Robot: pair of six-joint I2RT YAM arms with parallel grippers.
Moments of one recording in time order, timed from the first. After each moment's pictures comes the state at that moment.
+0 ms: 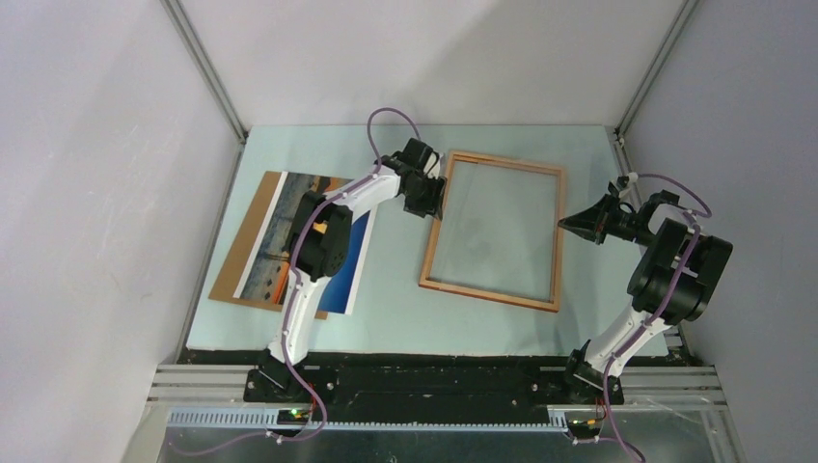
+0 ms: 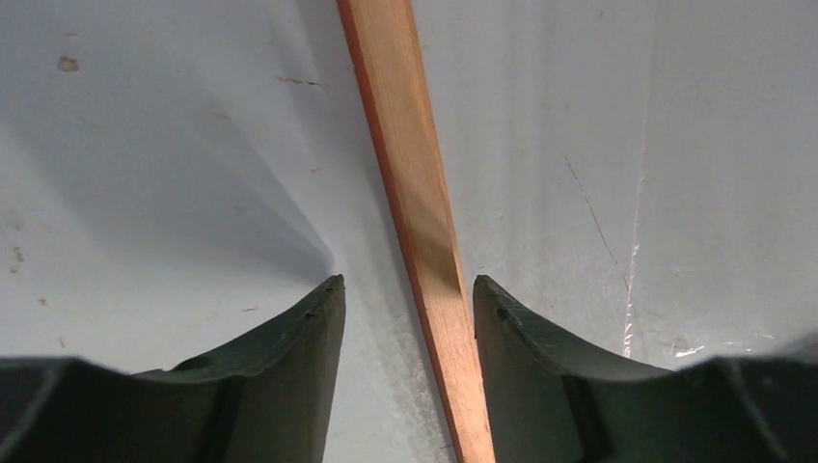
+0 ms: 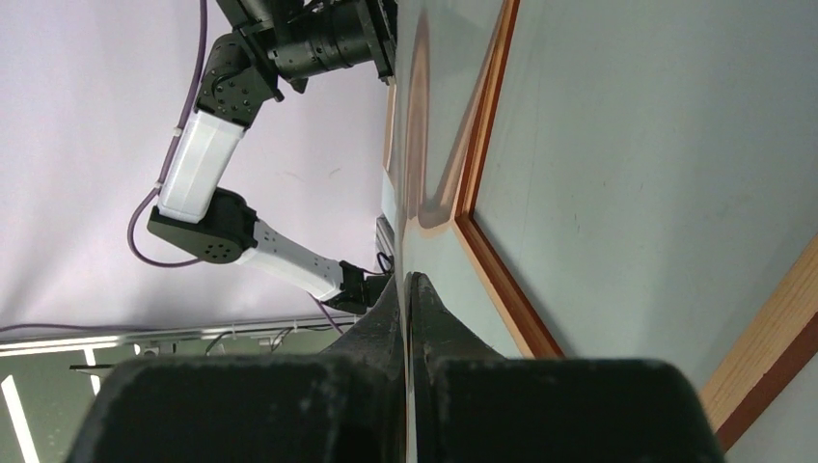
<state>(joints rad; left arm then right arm) -0.54 2.32 1.91 -0.63 0.23 -0.24 -0.51 1.80 1.14 -0.78 -1.40 -0.11</state>
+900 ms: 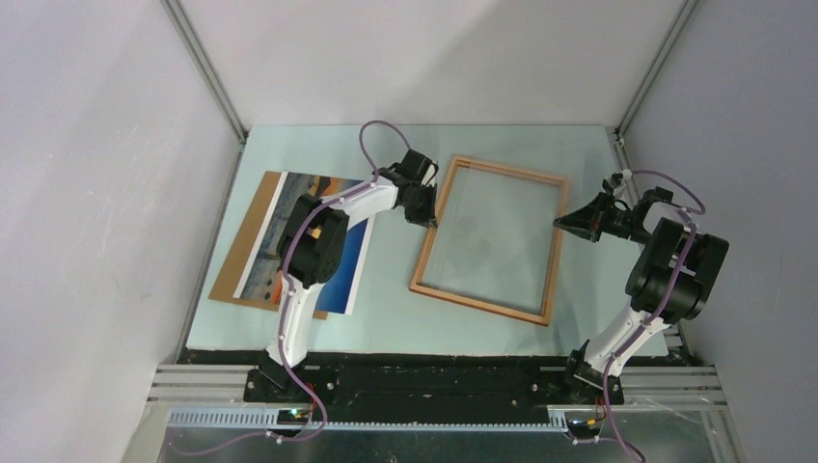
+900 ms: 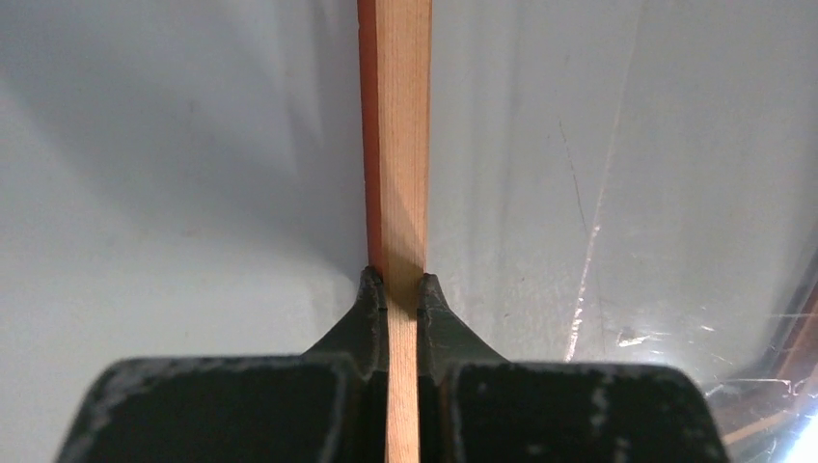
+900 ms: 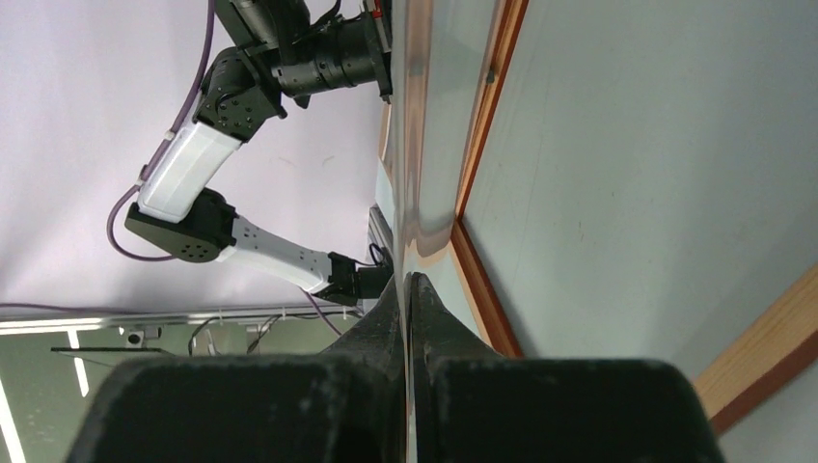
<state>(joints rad) -0.57 2.24 1.73 -0.53 0.21 -0.42 -0.48 1.80 1.14 -0.77 -1.40 -0.13</state>
